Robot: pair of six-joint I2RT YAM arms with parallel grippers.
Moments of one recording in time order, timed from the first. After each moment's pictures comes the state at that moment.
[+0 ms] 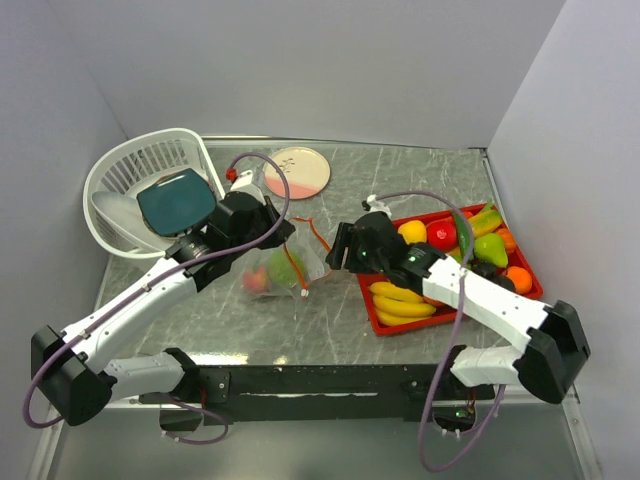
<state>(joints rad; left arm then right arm) -0.69 1.16 1.04 -0.33 -0.11 -0.75 0.77 1.24 0.94 -0.42 0.14 0.77</state>
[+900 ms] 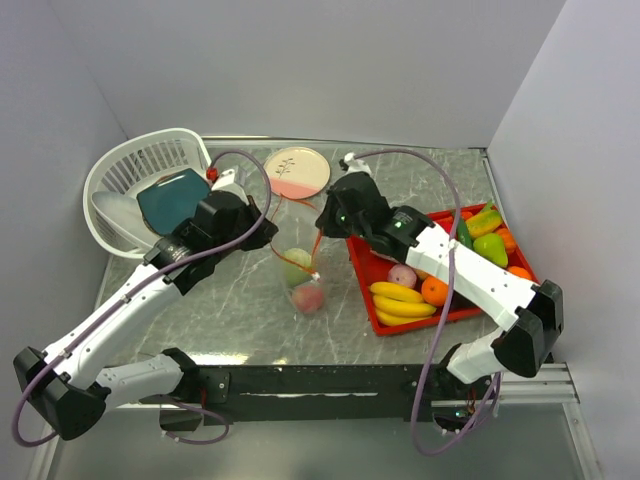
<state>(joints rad) -0.65 1.08 1.09 -0.50 -0.14 -0.74 0.81 1.43 1.36 -0.53 0.19 0.68</state>
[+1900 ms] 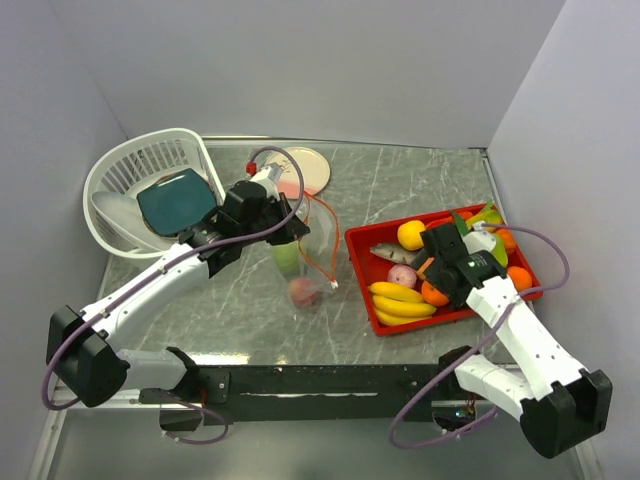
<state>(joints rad) -0.65 1.27 1.10 -0.30 0.12 -0.72 0.36 0.97 0.85 -0.99 0.48 1.04</state>
